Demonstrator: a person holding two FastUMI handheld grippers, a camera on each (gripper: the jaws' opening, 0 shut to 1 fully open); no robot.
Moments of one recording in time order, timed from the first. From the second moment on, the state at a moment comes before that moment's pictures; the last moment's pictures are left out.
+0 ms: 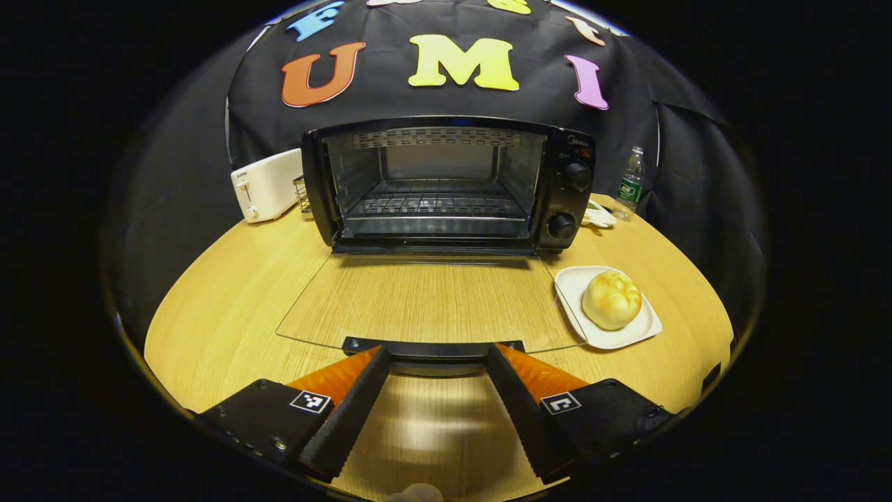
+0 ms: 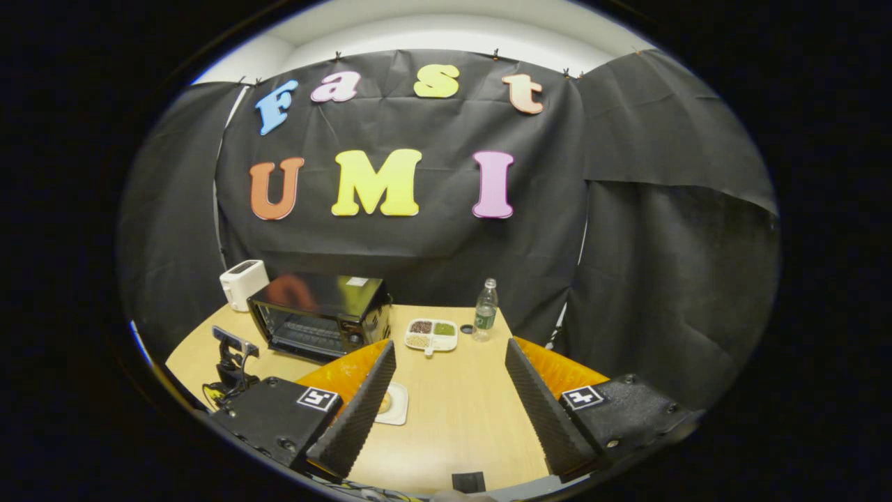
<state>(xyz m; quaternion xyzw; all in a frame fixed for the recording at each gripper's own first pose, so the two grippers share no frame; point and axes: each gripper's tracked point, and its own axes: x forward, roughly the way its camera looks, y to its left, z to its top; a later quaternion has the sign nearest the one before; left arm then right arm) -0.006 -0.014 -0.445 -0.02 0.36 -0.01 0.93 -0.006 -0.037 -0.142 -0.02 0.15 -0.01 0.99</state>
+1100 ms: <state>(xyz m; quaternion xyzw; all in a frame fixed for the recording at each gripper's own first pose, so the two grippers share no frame) -0.026 0.013 -0.112 -0.01 0.07 0.01 1.00 -0.001 0.015 -0.183 -0.03 0.11 0.05 0.99</state>
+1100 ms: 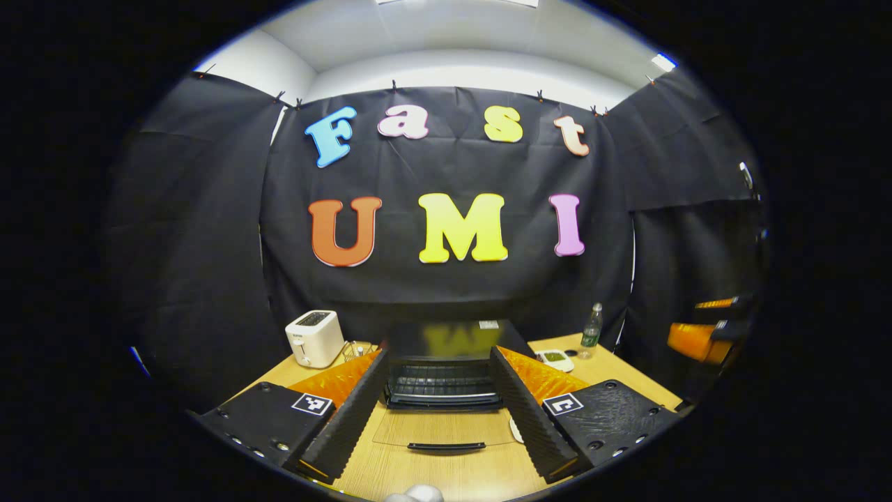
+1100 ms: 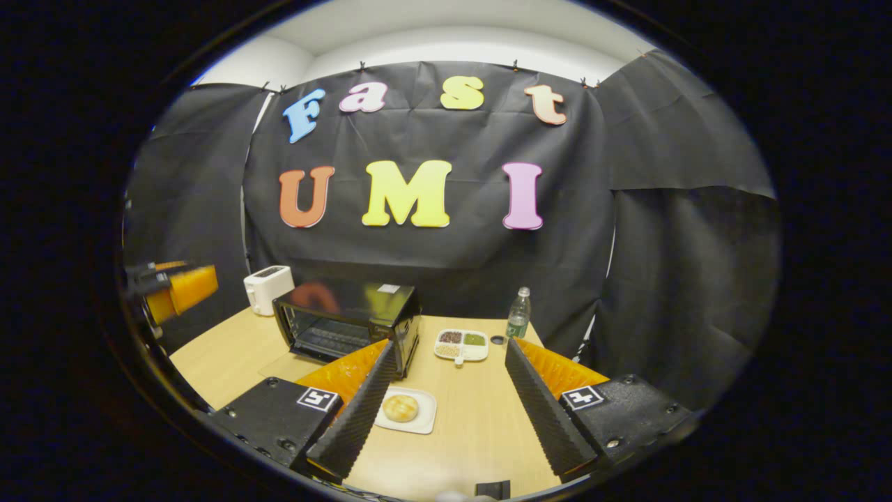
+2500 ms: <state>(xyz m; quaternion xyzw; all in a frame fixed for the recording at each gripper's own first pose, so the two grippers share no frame) -0.019 0.050 -0.067 0.01 0.06 0.02 1.00 0.125 0.112 -0.480 -0.01 0.35 0.06 0.94</state>
